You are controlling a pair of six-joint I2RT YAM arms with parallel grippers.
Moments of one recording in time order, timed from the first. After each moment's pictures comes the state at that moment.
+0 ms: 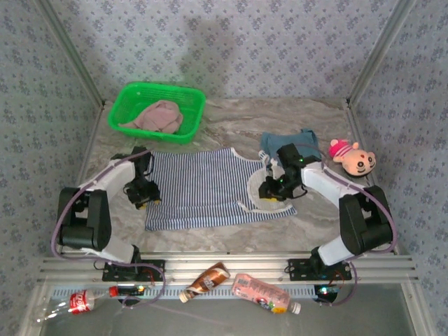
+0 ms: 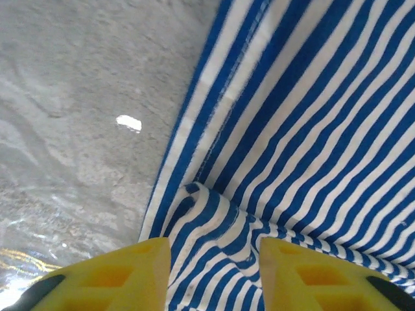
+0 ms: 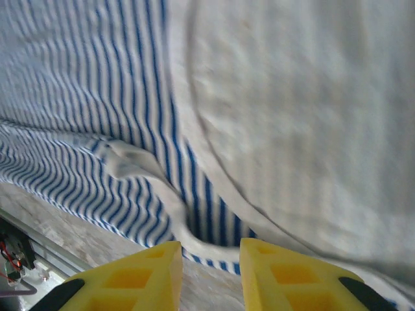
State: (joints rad) left arm -0.13 1.52 0.91 -1.00 0.04 -0.53; right arm 0.36 1.51 0.91 -0.73 -0.49 0.34
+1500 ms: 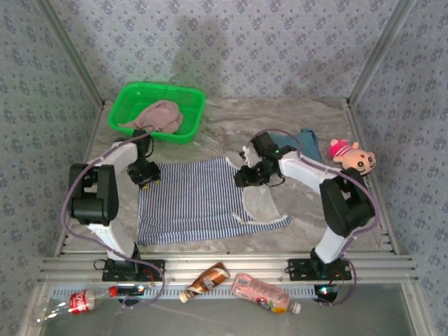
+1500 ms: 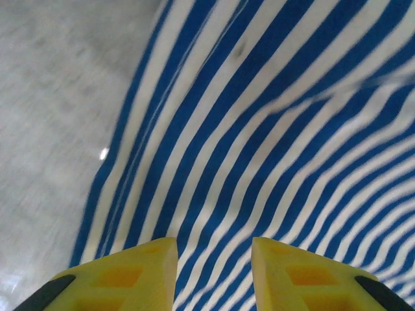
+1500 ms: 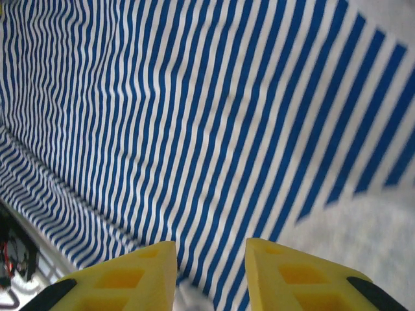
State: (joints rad) left arm -0.08 1.79 1.15 -0.88 0.03 -0.54; right arm 0.52 1.73 1.13 -0.55 -0.50 0.27
